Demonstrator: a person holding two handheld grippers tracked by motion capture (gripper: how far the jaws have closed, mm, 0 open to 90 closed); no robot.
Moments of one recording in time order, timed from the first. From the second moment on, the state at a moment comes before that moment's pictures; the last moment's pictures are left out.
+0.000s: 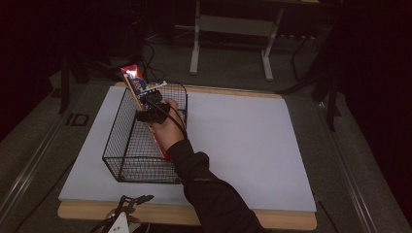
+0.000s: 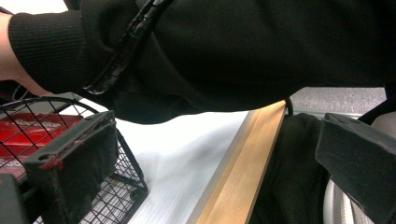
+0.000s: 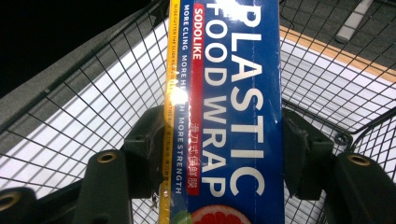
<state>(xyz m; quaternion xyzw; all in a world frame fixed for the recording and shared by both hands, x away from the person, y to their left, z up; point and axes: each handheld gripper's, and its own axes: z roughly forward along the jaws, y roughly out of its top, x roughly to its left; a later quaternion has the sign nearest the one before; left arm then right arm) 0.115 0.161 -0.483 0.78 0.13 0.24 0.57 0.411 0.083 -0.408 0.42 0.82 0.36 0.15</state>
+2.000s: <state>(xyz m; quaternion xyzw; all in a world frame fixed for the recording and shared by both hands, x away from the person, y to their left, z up) 0.118 0.157 -0.487 0.78 0.14 0.23 0.56 0.361 -0.071 -0.383 0.31 0.84 0.42 0.15</state>
